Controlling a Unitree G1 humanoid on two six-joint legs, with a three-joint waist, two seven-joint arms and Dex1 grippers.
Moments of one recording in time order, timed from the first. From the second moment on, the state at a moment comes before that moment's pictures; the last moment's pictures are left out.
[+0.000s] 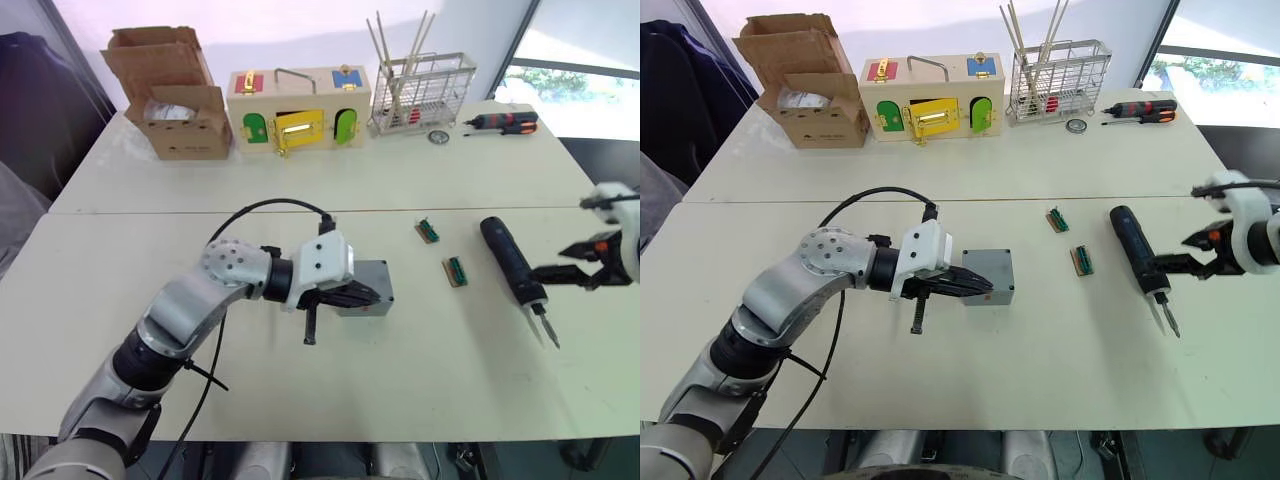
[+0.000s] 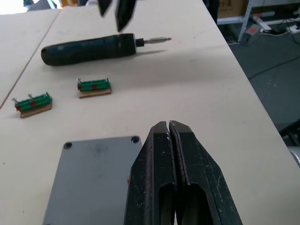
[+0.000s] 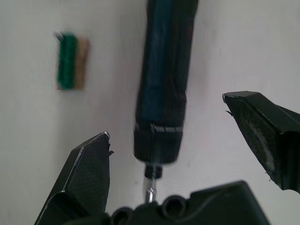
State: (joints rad) left arm -0.59 0.50 -0.38 -0.45 -0.38 0.65 -0.97; right arm -0.59 -1.33 0.20 0.26 0.35 0.98 1.10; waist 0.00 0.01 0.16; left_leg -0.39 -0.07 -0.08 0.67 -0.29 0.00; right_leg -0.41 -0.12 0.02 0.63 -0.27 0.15
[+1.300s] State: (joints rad) left arm -0.50 0.44 -0.41 -0.44 -0.30 0.66 -0.82; right arm -1.08 -0.94 0.52 1.00 -0.24 0.87 1.42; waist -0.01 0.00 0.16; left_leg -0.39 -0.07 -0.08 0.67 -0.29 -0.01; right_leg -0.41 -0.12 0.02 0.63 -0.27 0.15
